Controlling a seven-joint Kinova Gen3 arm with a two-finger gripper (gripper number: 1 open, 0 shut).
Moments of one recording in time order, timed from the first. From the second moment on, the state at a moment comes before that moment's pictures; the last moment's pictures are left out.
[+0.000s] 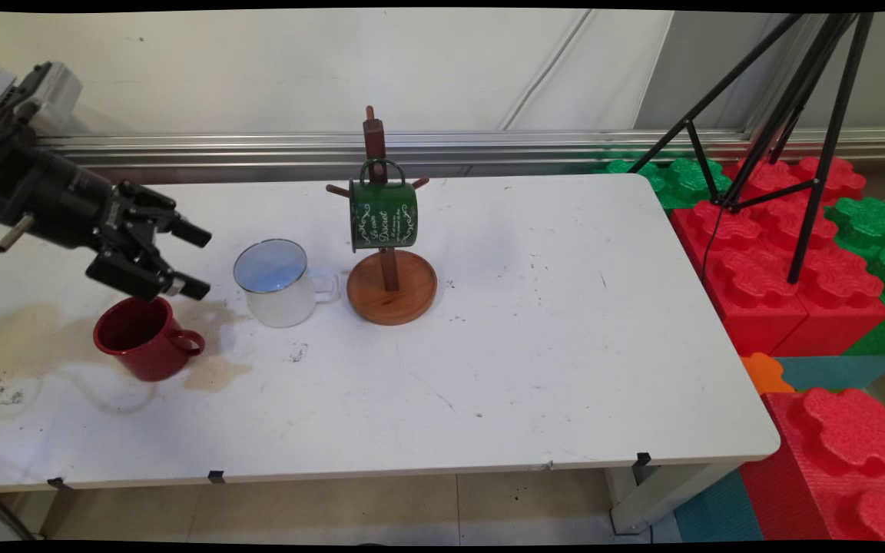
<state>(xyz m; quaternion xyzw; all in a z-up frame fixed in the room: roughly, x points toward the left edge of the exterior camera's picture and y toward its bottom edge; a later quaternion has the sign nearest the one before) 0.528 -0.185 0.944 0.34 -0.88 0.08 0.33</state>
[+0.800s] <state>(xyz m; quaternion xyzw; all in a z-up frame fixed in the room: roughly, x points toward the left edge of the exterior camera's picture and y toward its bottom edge) 0.515 -0.209 0.949 0.35 -0.84 0.09 0.40</state>
